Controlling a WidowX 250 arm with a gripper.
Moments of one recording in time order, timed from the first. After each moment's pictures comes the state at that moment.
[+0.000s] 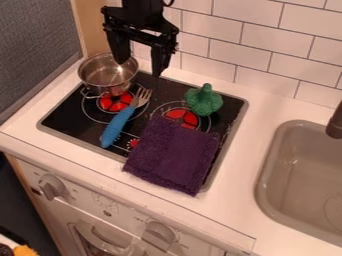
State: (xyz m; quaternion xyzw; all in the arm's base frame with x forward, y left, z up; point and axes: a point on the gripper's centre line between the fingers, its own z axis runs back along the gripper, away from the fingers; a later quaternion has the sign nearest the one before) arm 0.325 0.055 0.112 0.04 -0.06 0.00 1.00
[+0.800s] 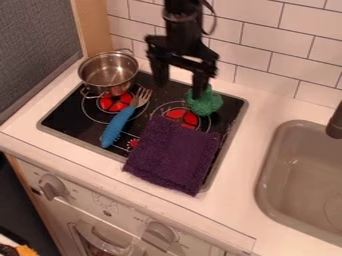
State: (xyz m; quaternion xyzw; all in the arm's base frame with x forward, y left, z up) arm 0.351 0.001 0.067 0.00 -0.05 -0.03 1.00
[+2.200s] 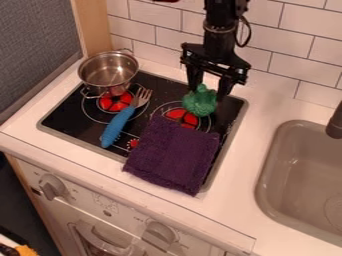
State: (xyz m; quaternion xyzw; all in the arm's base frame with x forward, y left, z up) arm 0.394 -0.018 0.041 0.02 -0.03 -0.03 1.00
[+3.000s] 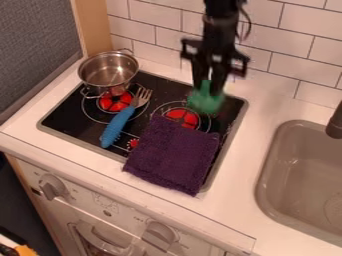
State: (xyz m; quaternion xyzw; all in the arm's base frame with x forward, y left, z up) arm 0.395 -0.007 0.071 0.01 -0.04 -0.04 1.00
